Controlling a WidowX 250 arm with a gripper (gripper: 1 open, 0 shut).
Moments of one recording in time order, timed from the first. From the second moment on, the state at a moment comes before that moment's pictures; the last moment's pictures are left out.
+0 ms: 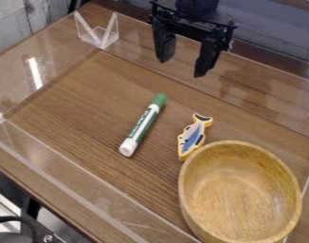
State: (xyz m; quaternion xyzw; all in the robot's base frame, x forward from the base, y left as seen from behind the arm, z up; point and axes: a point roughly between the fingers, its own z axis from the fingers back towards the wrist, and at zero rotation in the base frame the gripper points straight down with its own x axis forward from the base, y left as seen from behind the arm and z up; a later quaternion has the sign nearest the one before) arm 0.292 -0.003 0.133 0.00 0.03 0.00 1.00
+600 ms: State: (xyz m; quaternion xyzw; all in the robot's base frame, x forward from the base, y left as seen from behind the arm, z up) arm 0.278 0.009 0.088 -0.01 0.05 -0.03 1.00
